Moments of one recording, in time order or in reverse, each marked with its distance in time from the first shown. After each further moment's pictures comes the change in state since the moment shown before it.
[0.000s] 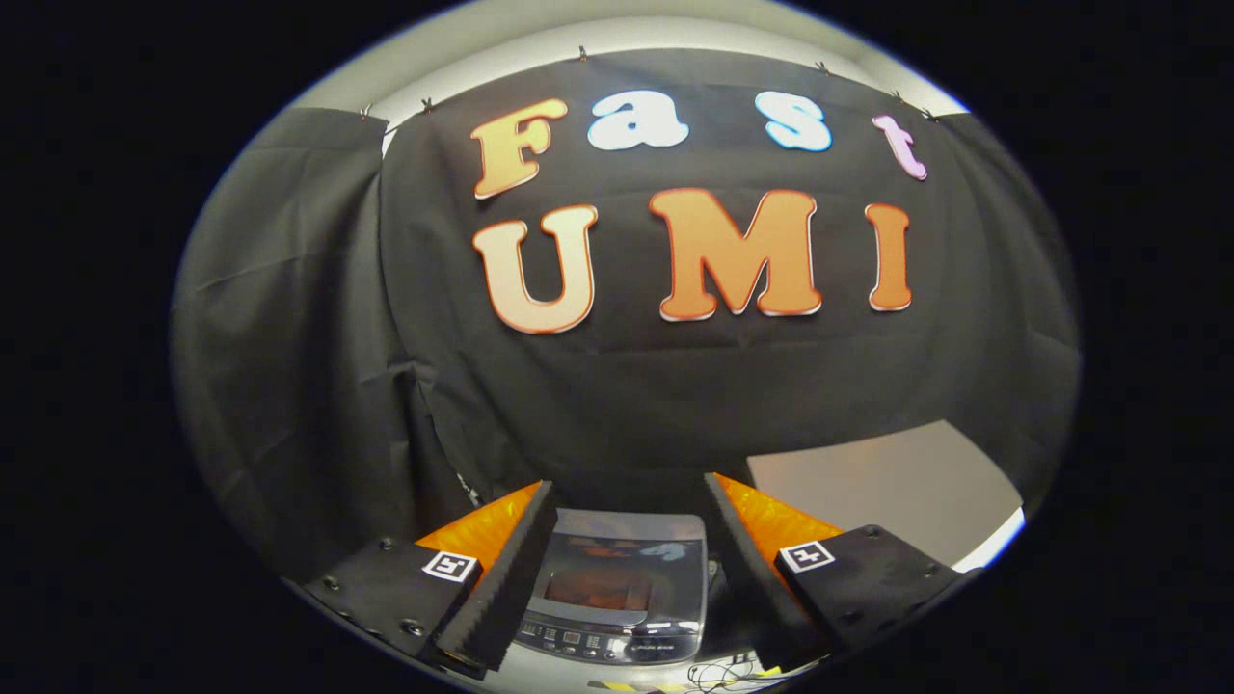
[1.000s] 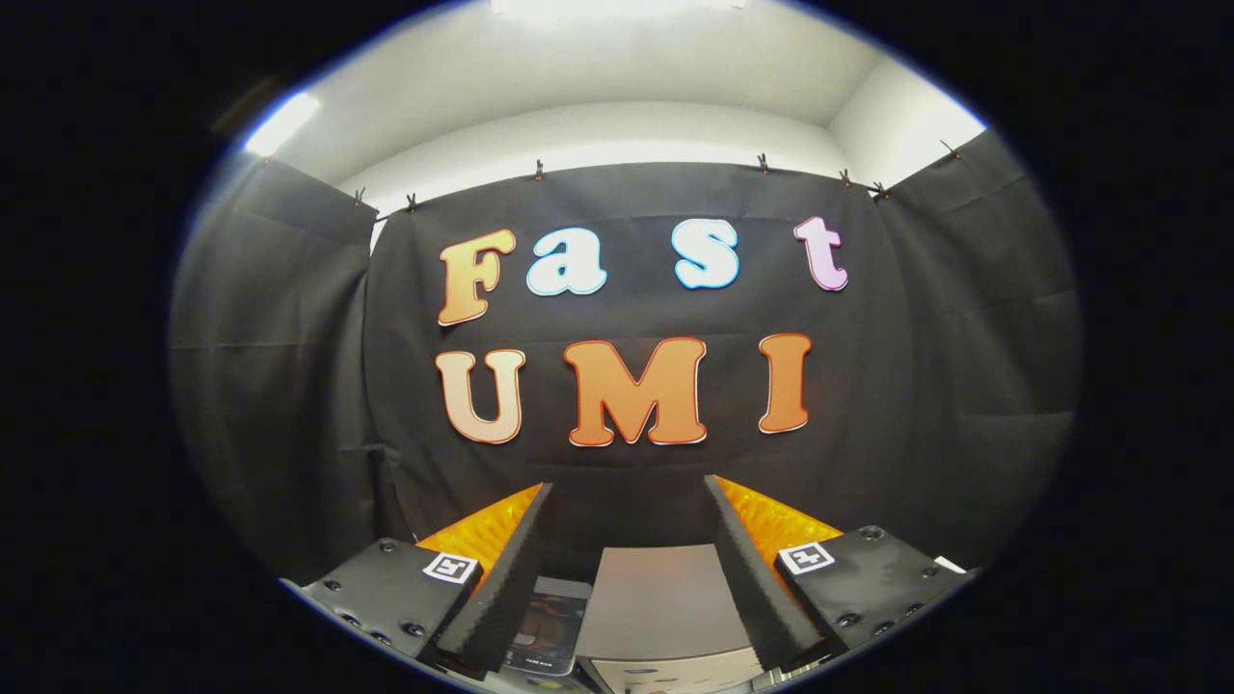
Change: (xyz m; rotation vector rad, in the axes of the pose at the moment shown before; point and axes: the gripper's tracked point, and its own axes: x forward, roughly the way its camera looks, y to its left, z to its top) arm -0.213 -0.164 0.131 -0.062 -0.300 -0.096
